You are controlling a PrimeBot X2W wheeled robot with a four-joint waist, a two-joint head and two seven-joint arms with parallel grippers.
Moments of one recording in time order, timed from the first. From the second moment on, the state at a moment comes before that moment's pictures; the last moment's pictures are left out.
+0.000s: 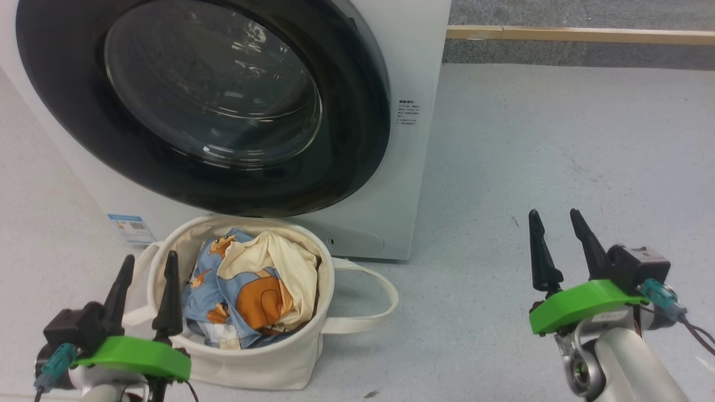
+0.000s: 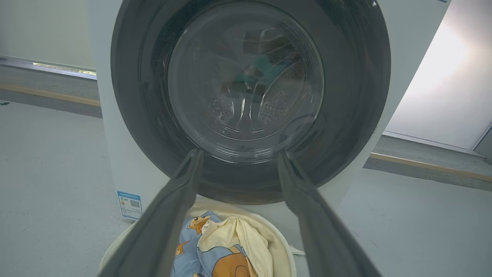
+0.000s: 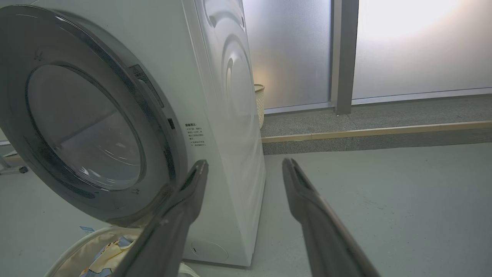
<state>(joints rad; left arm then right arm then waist) -0.21 0.10 0.11 0.41 -0.23 -0.13 -0.25 -0.26 -0.16 0.20 0.36 0.36 0.13 -0.25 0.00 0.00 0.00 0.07</state>
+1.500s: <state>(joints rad) -0.25 0.09 0.07 0.34 -0.29 -0.12 -0.25 -0.44 -0.13 0.08 0.37 0.60 0.13 -0.25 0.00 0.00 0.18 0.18</state>
